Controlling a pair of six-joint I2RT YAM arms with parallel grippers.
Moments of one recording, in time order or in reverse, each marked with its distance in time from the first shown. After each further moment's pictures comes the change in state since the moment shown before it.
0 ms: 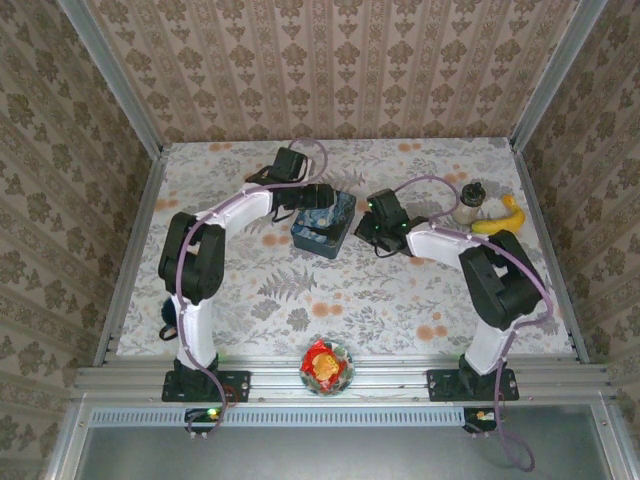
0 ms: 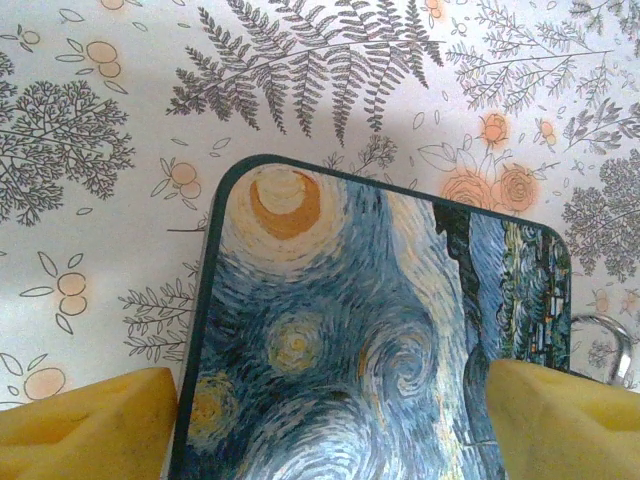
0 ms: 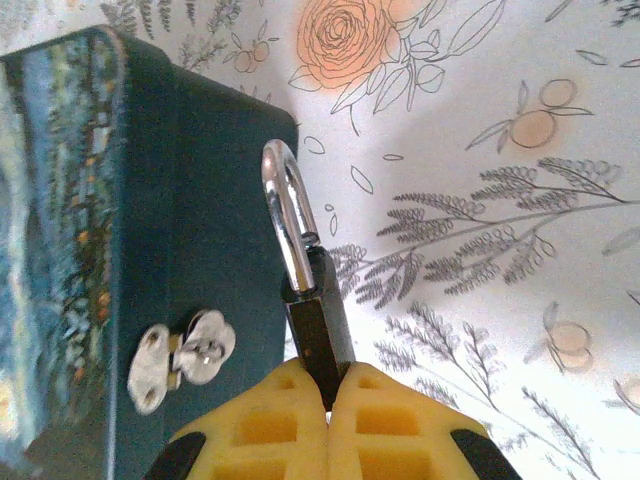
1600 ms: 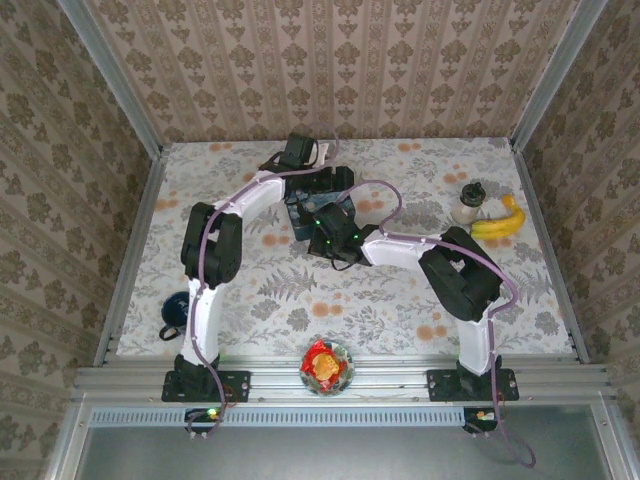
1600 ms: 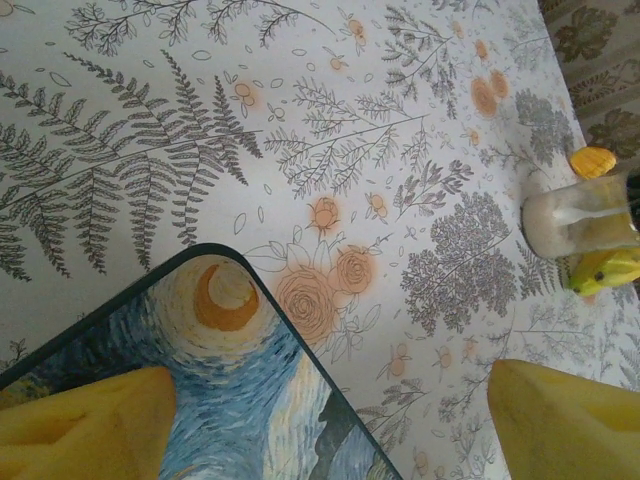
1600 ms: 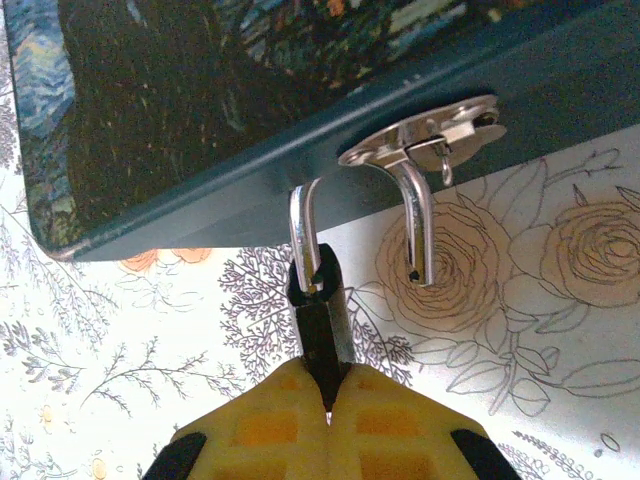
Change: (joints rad) left arm -0.008 0.209 0.280 0.058 0.268 -0.053; right arm 0.251 0.218 0.221 0.011 0.008 -0.037
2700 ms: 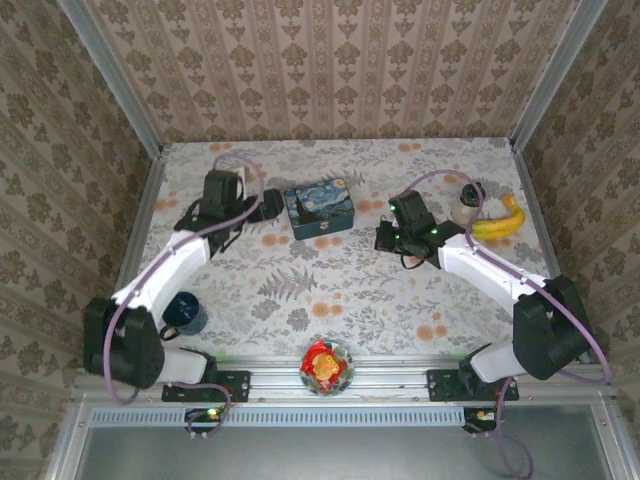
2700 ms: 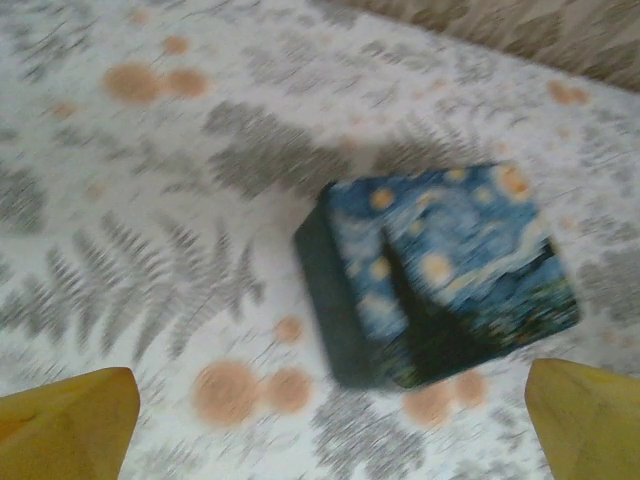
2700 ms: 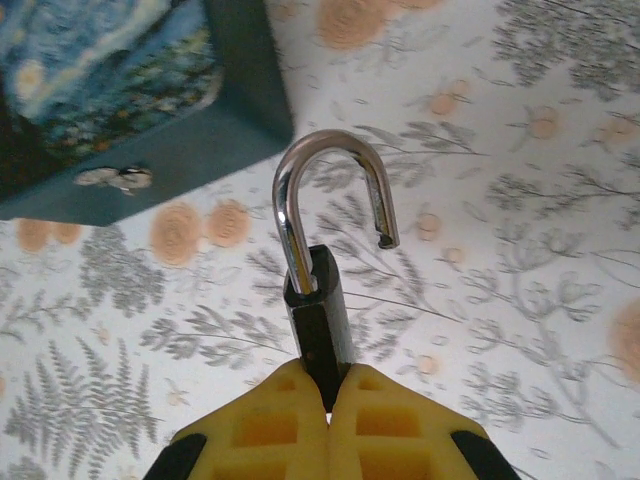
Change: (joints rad) left arm 0.177 -0.900 -0.872 0.065 -0.422 0.019; right arm -0.286 -0.534 -0.283 -0.319 -0.042 -0.294
